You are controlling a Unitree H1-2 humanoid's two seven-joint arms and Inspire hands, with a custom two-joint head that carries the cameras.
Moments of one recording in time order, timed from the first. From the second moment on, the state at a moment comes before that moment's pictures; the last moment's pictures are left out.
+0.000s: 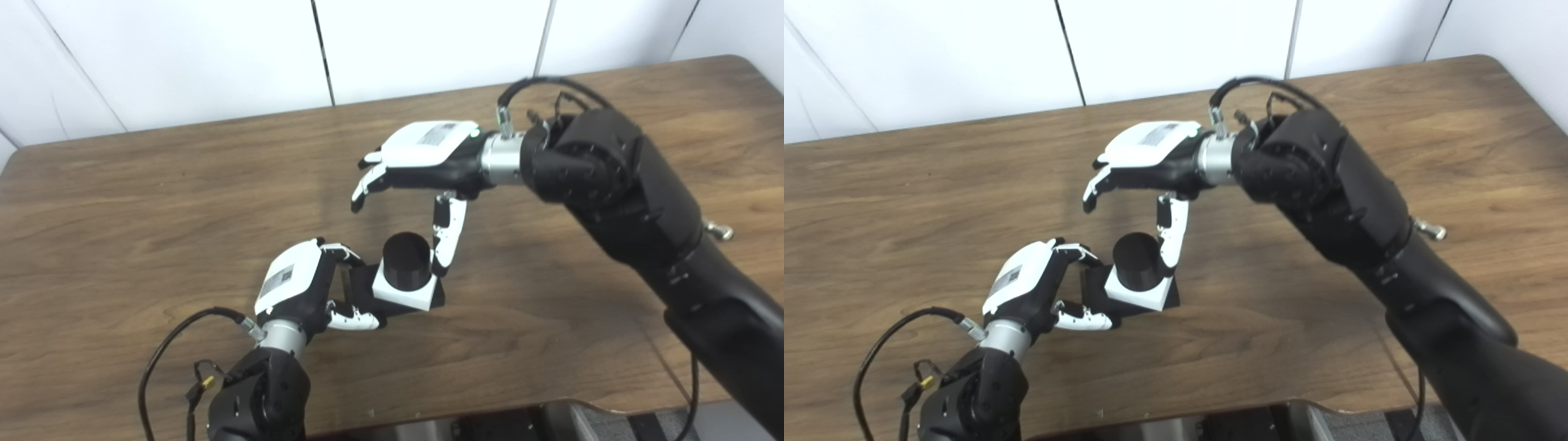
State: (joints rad) left arm -0.02 -0.06 -0.30 -0.49 1.21 0.46 -0.69; right arm -0.72 -0.45 0.40 -0.42 -0.64 0.23 1.12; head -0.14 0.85
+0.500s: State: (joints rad) left arm -0.02 -0.02 -0.29 -0.49 1.14 0.45 -0.69; right arm -0.77 -0.48 0.41 -0.42 -0.60 0.28 1.14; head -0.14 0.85
